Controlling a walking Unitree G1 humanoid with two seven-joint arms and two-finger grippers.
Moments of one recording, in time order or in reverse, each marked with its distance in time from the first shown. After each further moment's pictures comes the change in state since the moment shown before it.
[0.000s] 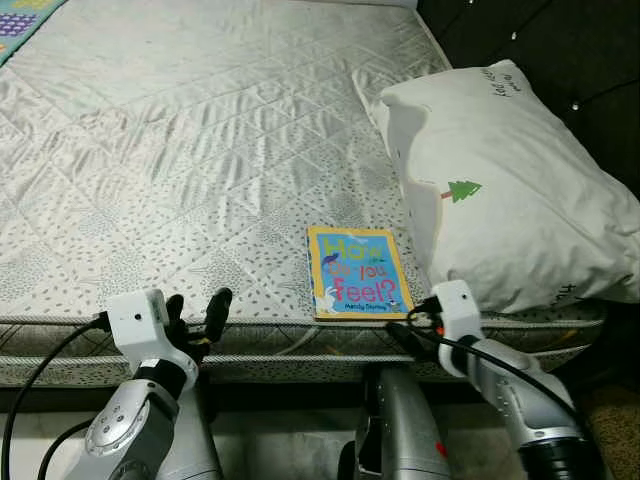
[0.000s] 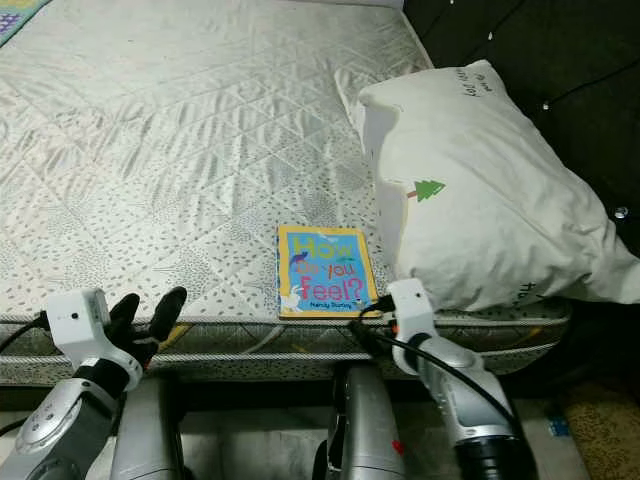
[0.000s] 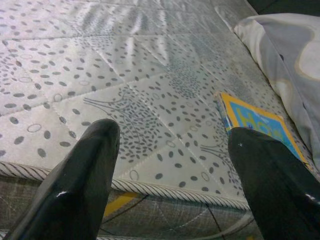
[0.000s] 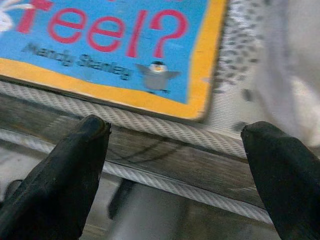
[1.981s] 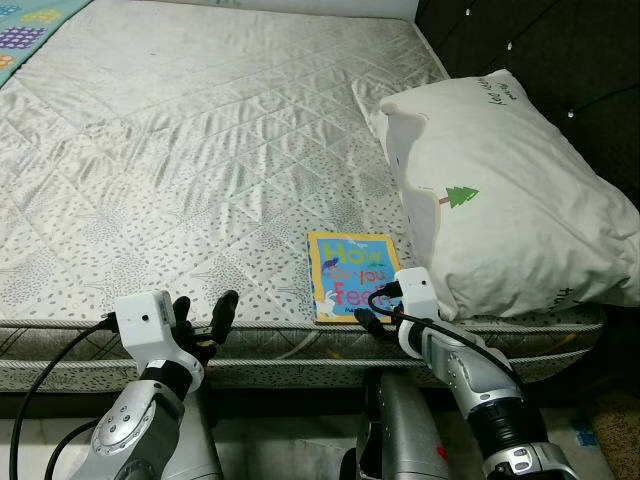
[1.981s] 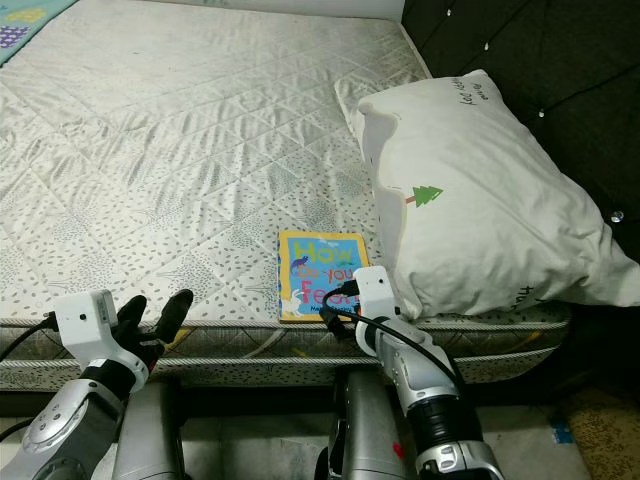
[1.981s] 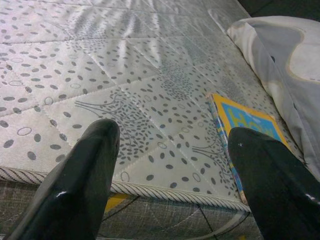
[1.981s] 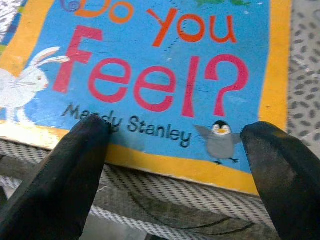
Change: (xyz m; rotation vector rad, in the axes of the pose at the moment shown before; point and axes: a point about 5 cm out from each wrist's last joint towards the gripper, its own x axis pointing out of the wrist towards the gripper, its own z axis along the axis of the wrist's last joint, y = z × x) left arm 0.002 -0.002 -0.003 -0.004 0.010 -0.008; right arm 0.042 0.034 0.015 0.045 0.002 -0.007
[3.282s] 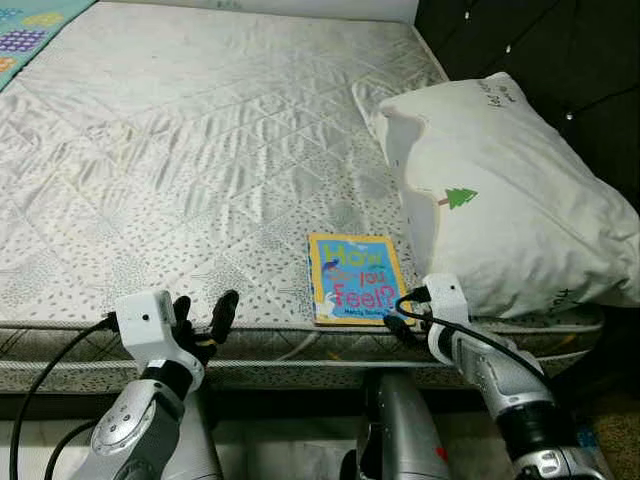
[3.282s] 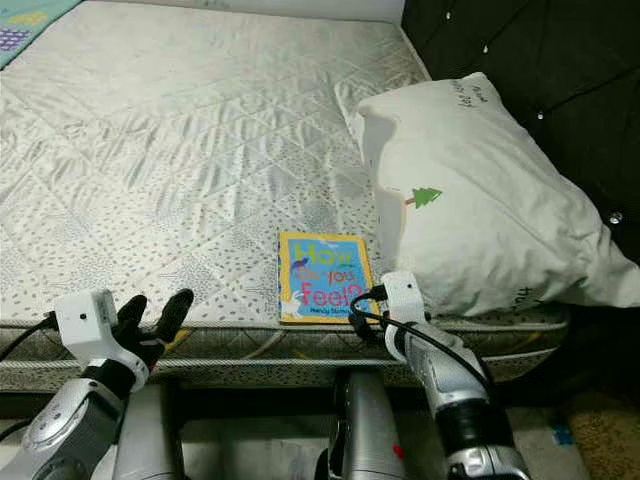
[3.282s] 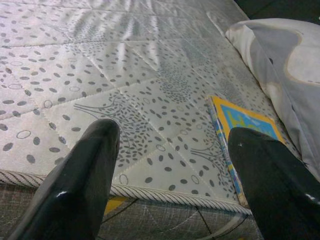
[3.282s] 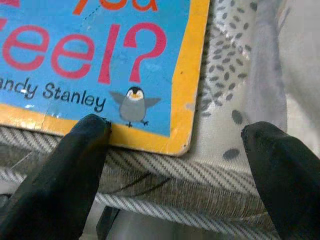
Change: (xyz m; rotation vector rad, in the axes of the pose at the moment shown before) left arm 0.000 -0.001 0.000 0.000 0.000 -0.004; right arm -0.015 -0.033 -0.010 -0.006 0.069 -0.068
